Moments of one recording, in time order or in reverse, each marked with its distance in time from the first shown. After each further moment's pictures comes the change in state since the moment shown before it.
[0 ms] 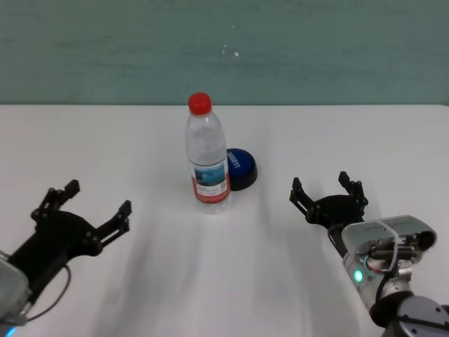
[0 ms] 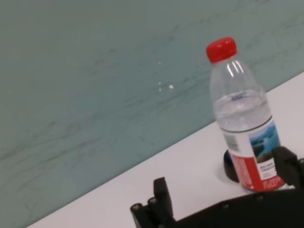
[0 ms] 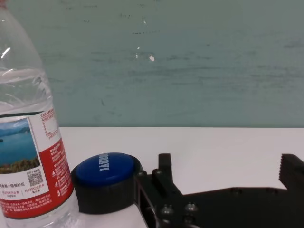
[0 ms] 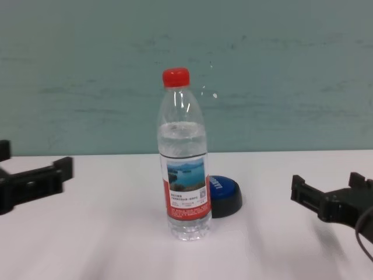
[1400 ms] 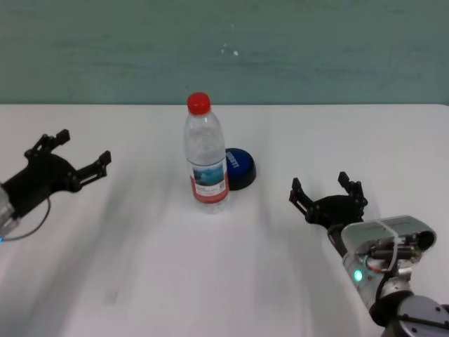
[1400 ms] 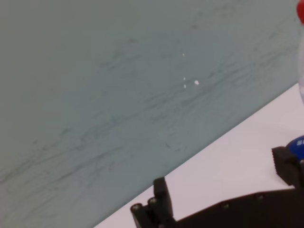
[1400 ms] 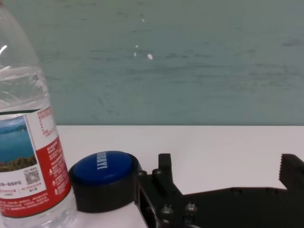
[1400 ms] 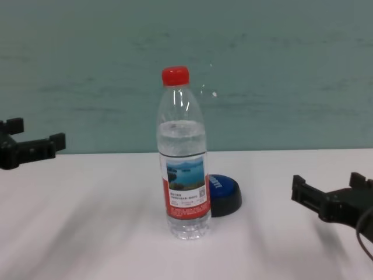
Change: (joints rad) left arm -0.432 0.069 0.067 0.485 -0.097 -0.166 -0.206; right arm 0.000 0.000 0.000 0.000 0.000 0.000 0.000
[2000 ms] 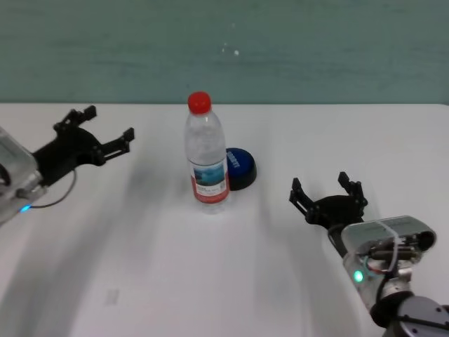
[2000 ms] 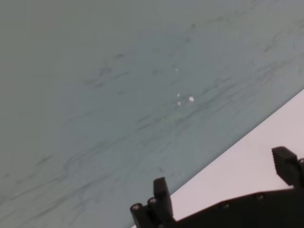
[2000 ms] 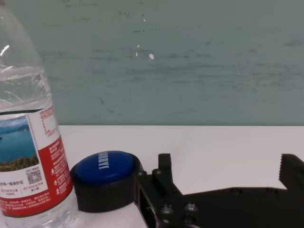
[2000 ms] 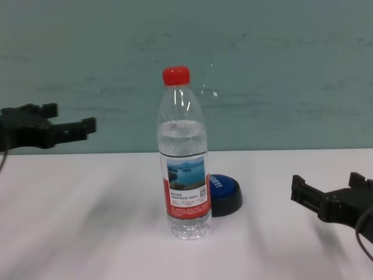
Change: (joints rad) left arm -0.229 -0.055 0.130 0.227 0.003 -0.059 -0.041; right arm 0.000 0.000 0.000 0.000 0.000 0.000 0.000
